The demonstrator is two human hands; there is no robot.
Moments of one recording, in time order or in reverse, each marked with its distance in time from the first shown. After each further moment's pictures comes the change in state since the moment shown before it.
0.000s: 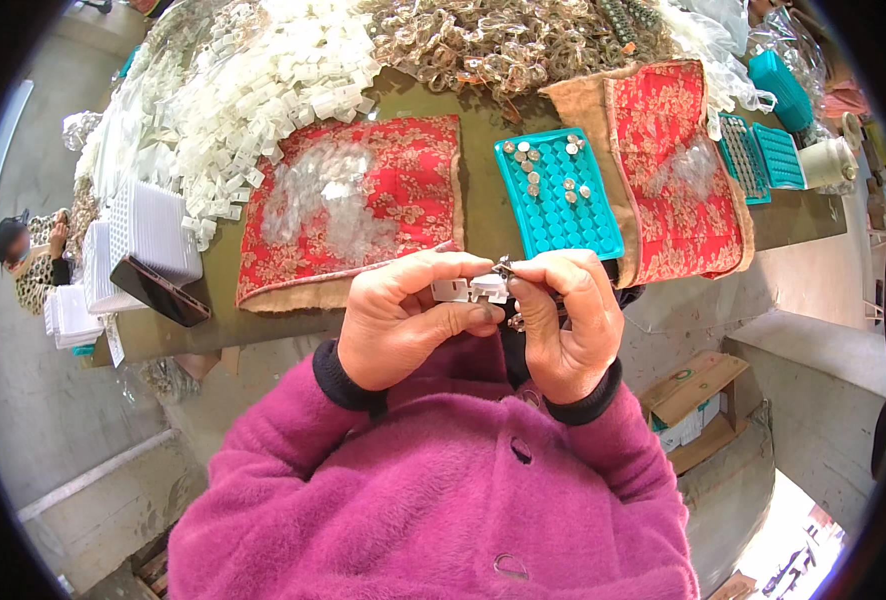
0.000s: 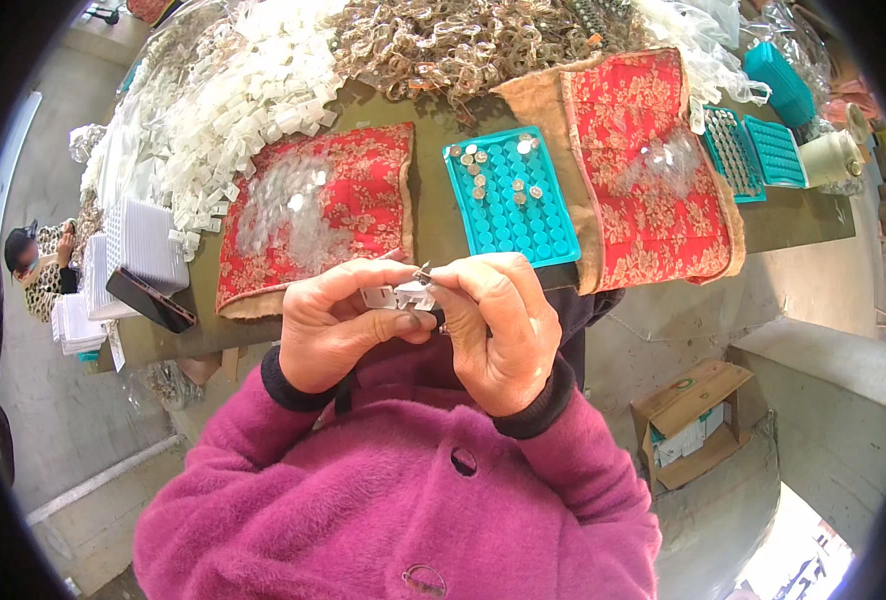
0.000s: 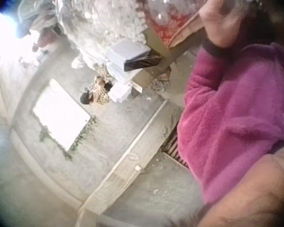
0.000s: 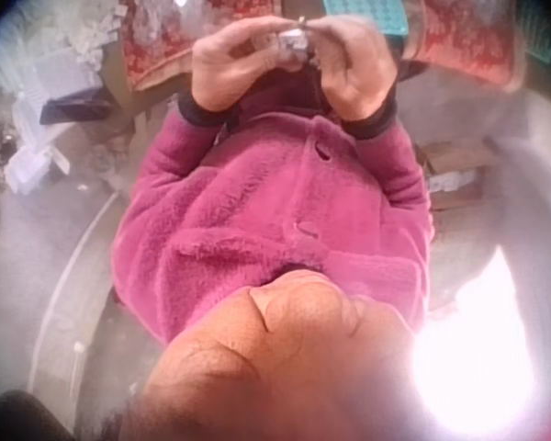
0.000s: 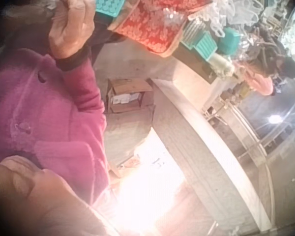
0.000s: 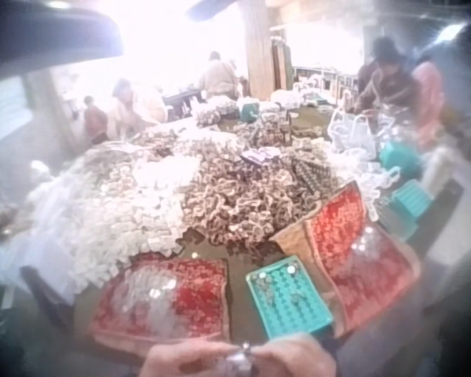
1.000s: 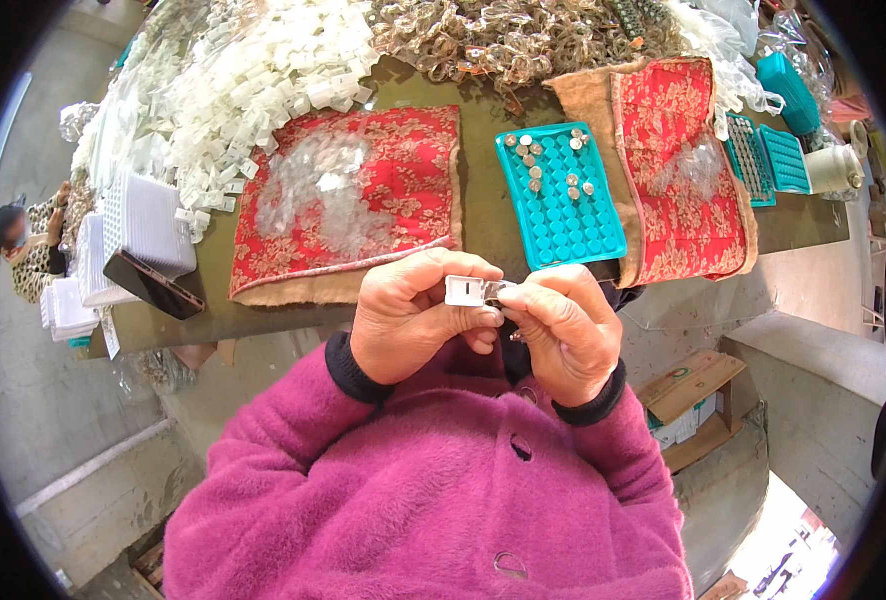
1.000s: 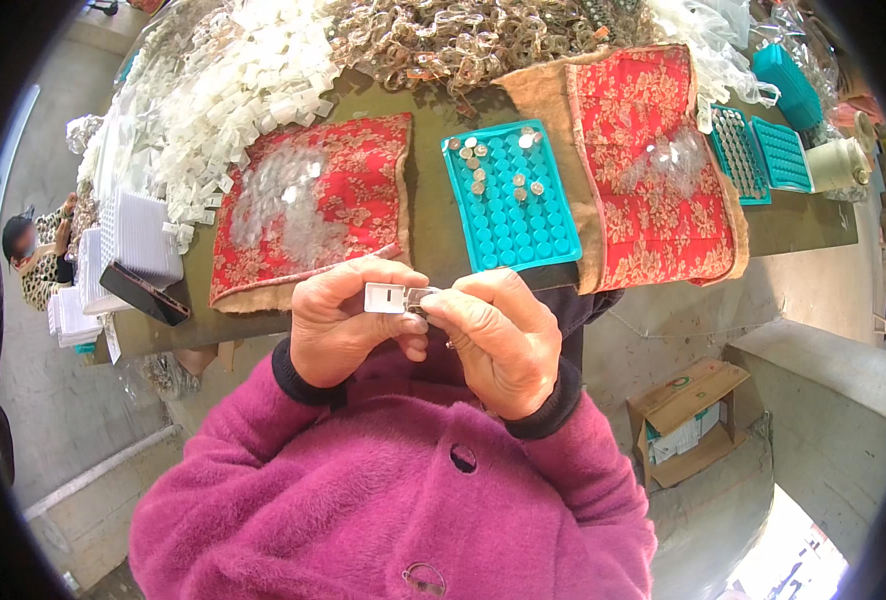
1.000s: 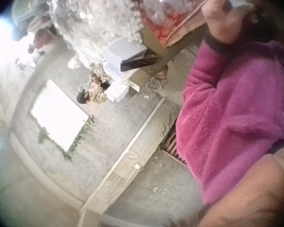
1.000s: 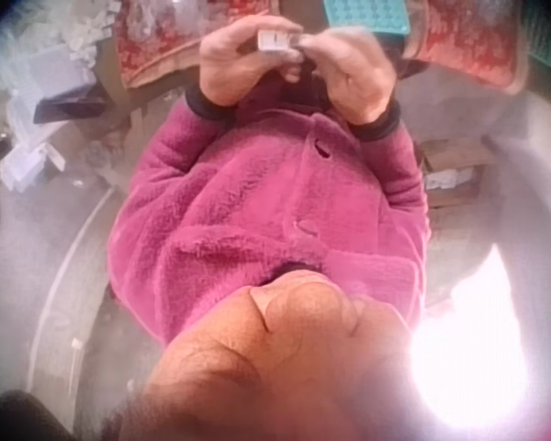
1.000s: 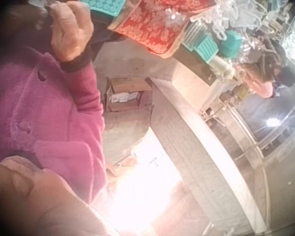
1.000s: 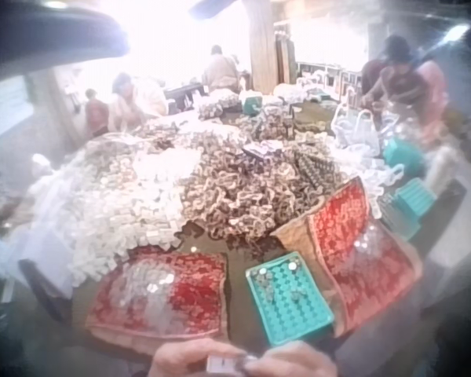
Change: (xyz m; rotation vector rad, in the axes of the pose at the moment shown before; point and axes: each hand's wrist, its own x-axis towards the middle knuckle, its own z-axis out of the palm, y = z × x) left_hand 0.003 -0.016 0.000 -0.128 -0.045 -0.033; right_hand -0.010 0.016 -0.009 0.071 -0.128 -0.087
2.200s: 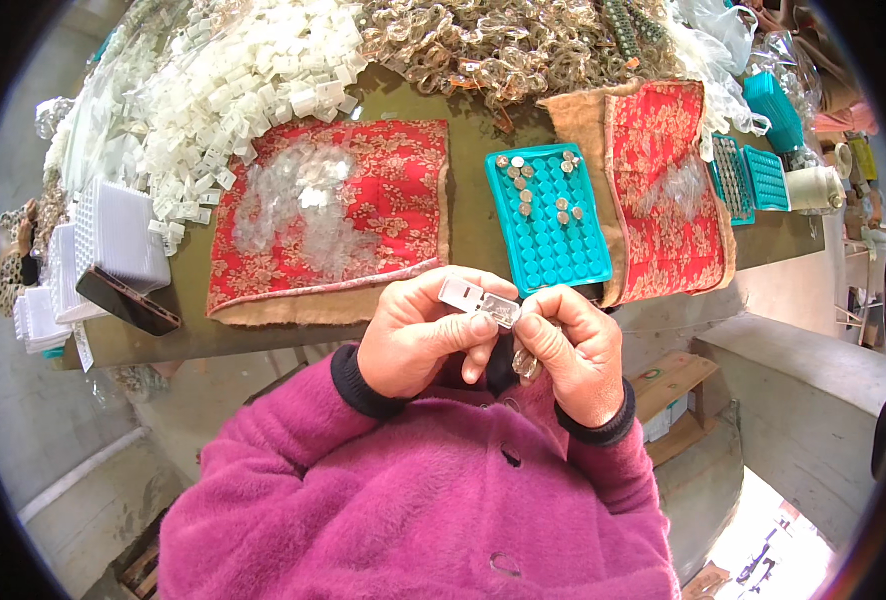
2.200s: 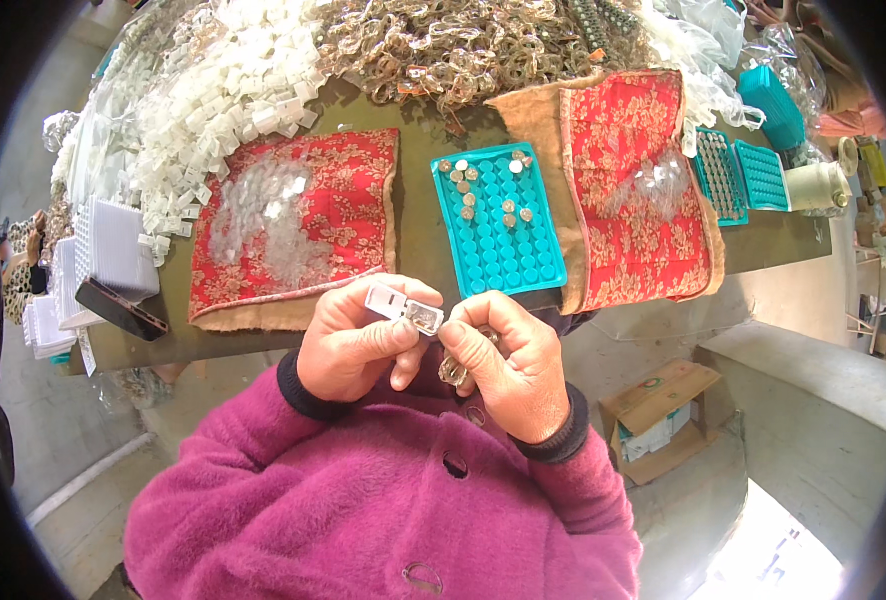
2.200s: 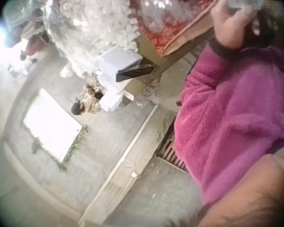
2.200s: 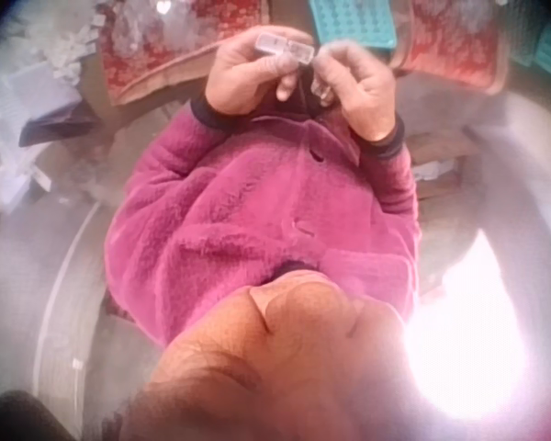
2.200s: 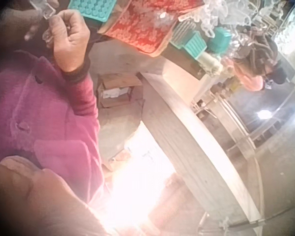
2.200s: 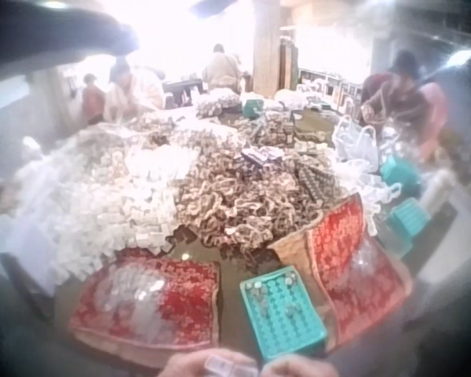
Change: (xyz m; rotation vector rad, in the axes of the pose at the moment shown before) left_hand 0.014 -0.016 0.004 -0.506 -0.080 -0.139; right_hand 0.016 -0.024 -0.022 0.528 -0.102 0.890
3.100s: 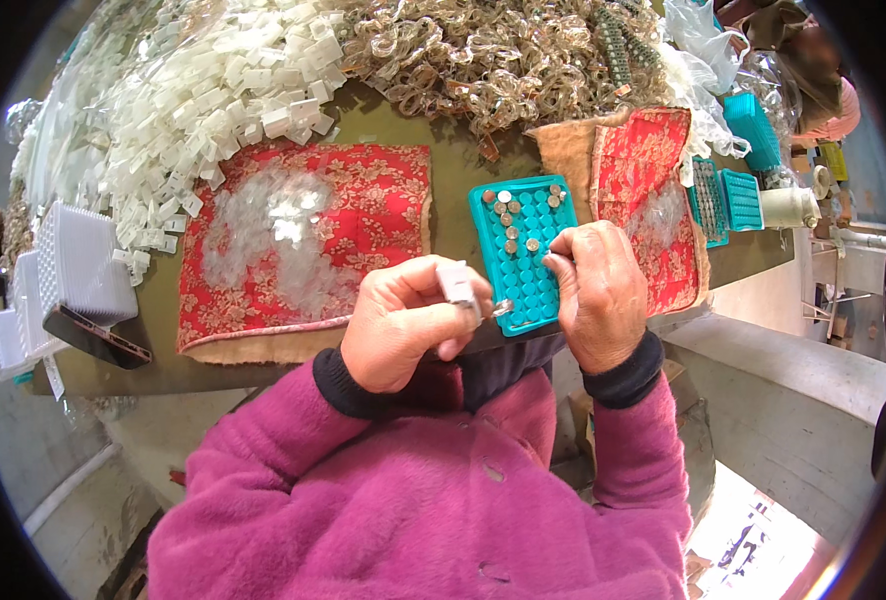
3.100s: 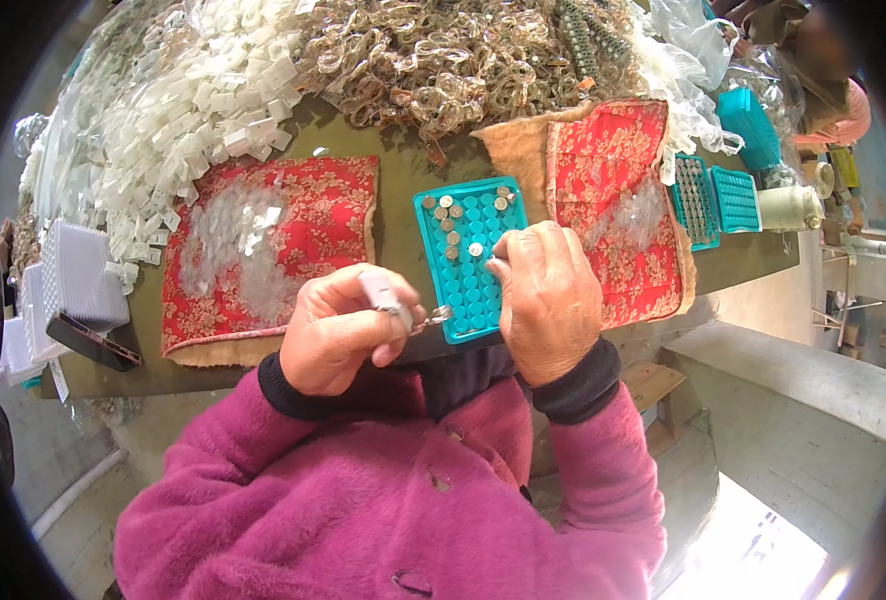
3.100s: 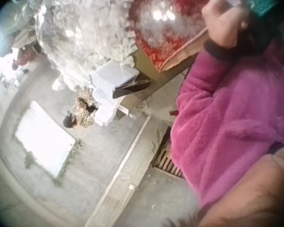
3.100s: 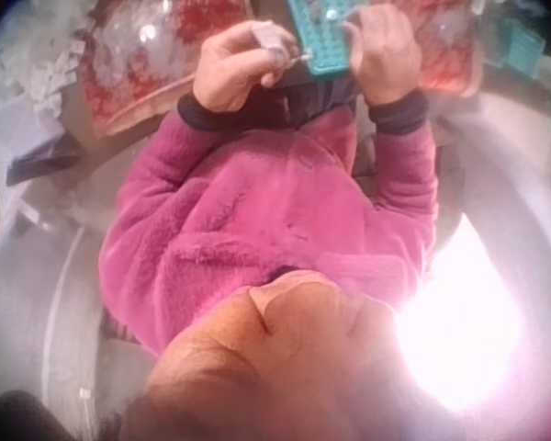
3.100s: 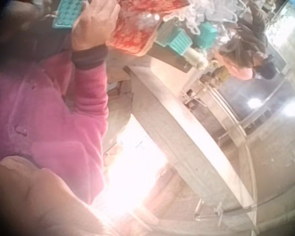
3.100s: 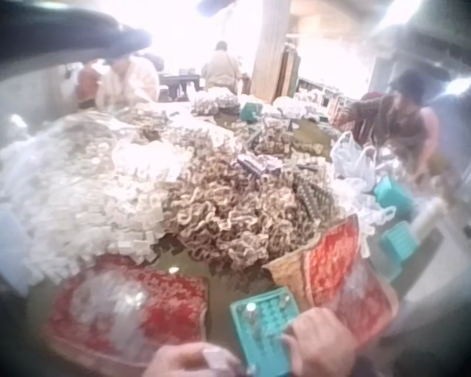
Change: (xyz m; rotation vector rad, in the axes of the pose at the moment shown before) left_hand 0.037 0.020 -0.009 0.045 0.133 -0.004; right_hand 0.077 -0.021 -0.043 -1.373 0.200 -0.641
